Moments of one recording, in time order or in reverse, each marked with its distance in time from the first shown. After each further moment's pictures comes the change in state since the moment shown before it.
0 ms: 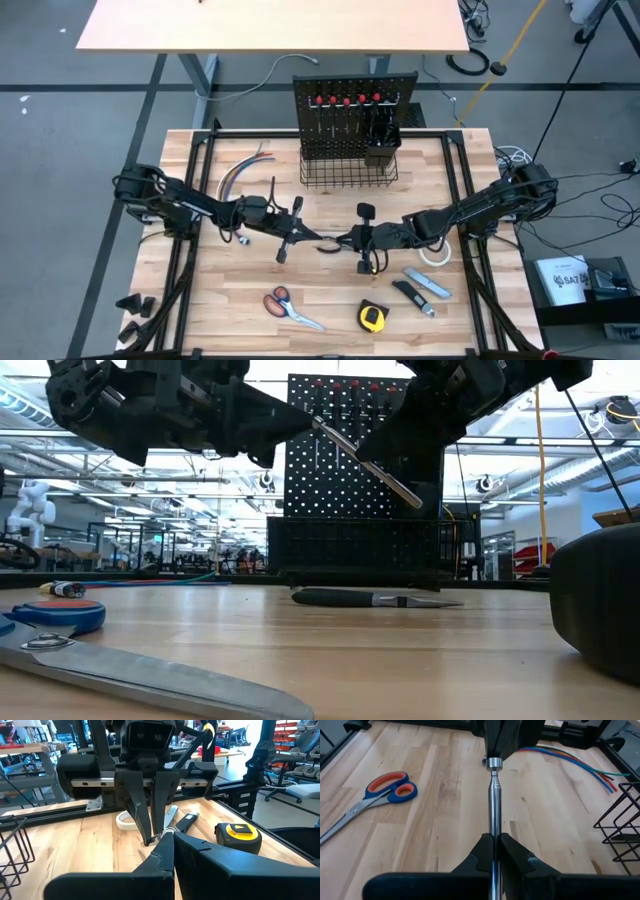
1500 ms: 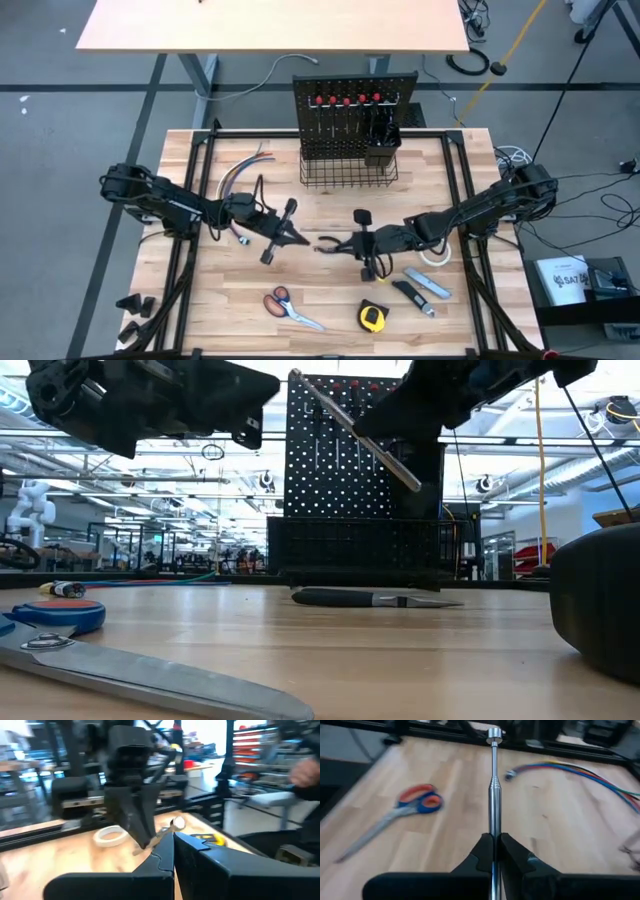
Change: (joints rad) left arm 0.000 -0.123 -0.071 0.019 0.135 0.000; right arm 0.027 0.002 -0.002 0.061 -0.077 -0.036
